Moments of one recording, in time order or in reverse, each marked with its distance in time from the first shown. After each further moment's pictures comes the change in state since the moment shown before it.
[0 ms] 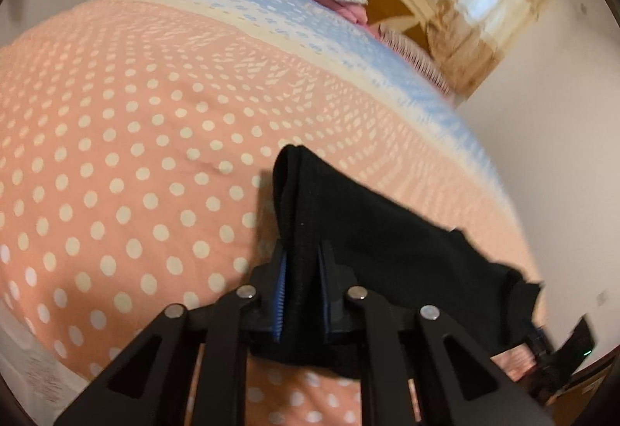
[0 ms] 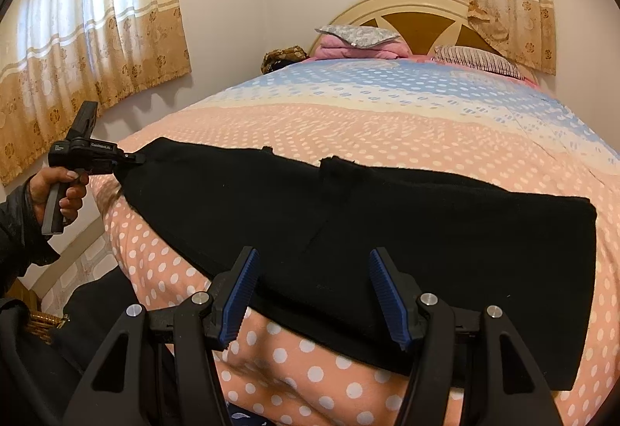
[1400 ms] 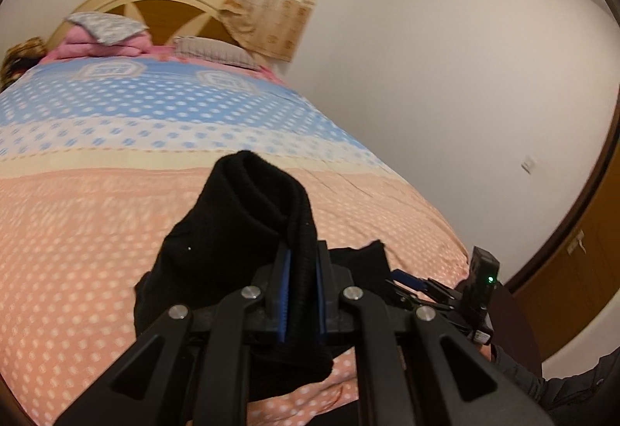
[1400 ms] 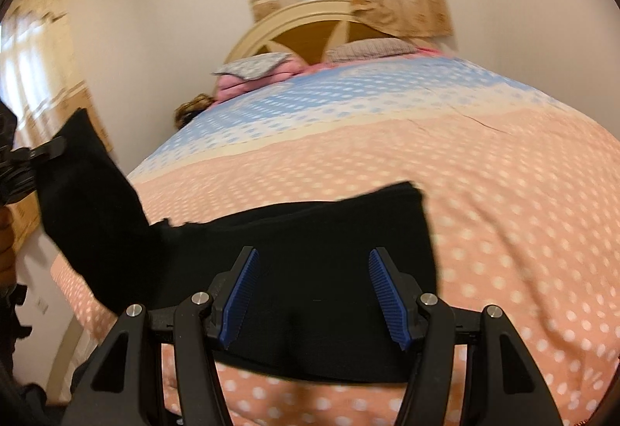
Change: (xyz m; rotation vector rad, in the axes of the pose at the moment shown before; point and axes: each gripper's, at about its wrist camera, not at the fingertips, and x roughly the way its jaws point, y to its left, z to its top) left arm -0.013 -0.301 -0.032 0.529 0.037 -0.397; right arm -0.062 -0.108 -0.003 0.347 -0.088 -0.222
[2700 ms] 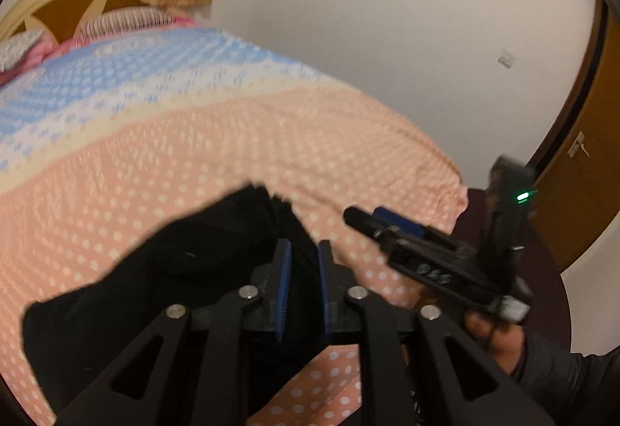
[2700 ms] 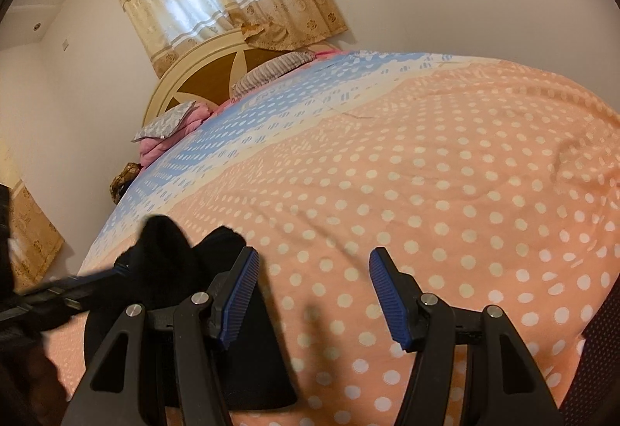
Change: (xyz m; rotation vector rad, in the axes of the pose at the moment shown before) left arm 0.145 -0.134 -0.024 0.261 0.234 -0.072; right arm -0.030 -0.101 0.000 0.314 -0.097 -0.194
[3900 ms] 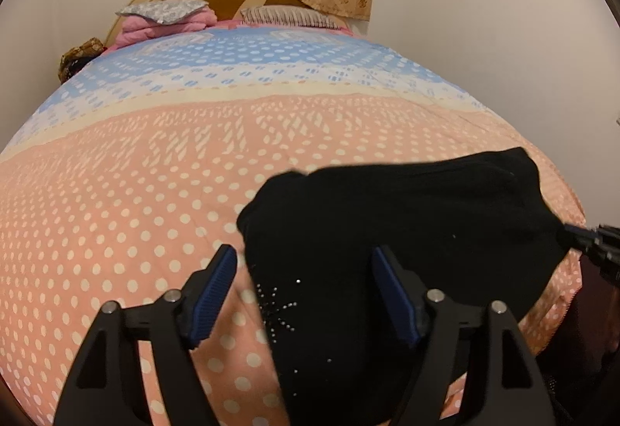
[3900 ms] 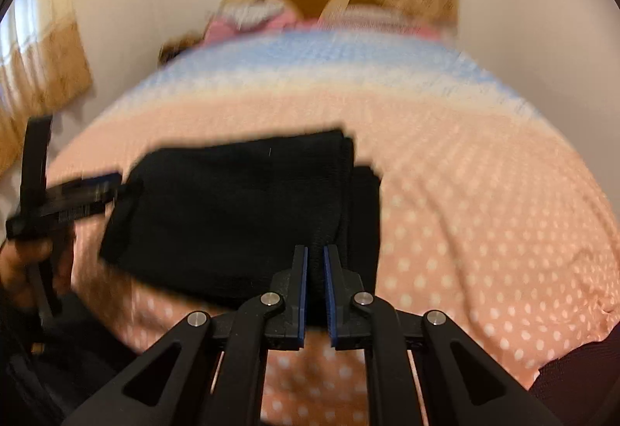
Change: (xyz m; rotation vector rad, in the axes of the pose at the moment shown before) left arm -0.049 0.145 -0.101 -0.284 -0.072 0.463; right arm -0.019 0.093 -0.019 -0.524 0.292 0.053
